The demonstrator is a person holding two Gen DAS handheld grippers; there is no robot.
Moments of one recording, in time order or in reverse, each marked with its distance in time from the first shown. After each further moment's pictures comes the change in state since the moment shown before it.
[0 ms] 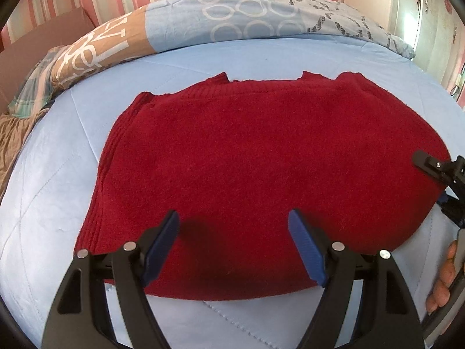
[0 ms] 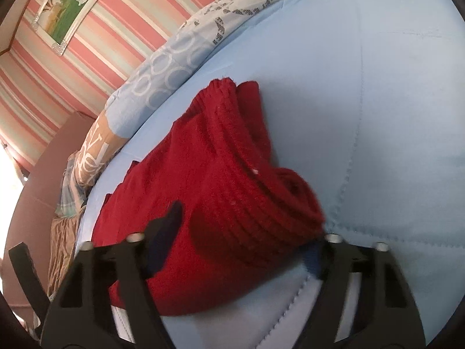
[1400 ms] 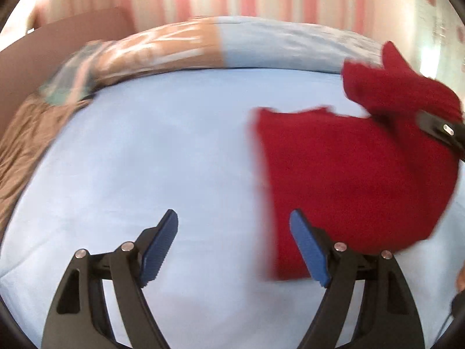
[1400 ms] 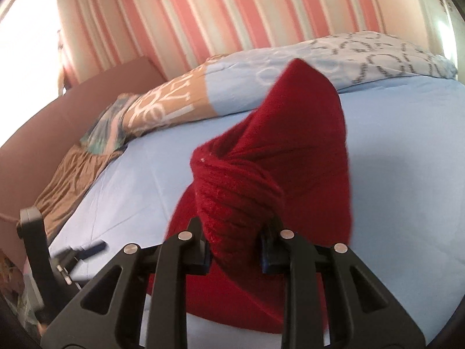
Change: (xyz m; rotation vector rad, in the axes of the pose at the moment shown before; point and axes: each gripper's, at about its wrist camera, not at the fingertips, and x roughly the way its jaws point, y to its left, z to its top) left arm -0.048 0.207 -0.029 -0.110 -0.114 0.082; right arm 0.015 0.250 -0.067 -0.489 -0.041 0.103
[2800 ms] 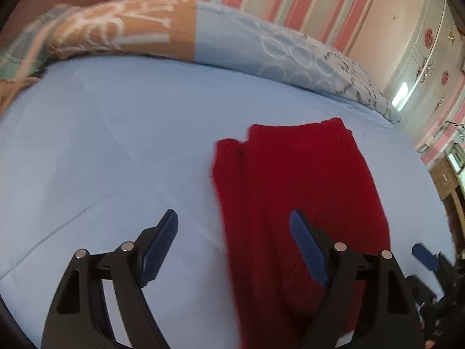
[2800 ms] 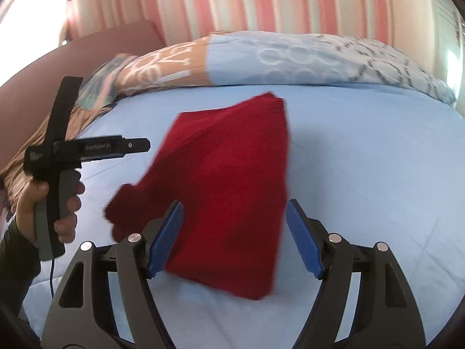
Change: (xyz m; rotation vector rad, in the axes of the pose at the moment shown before) left arm 0.066 -0.011 0.081 -0.108 0.102 -0.377; right arm -0.015 -0.011 -0.032 -0.145 0.096 -0.122
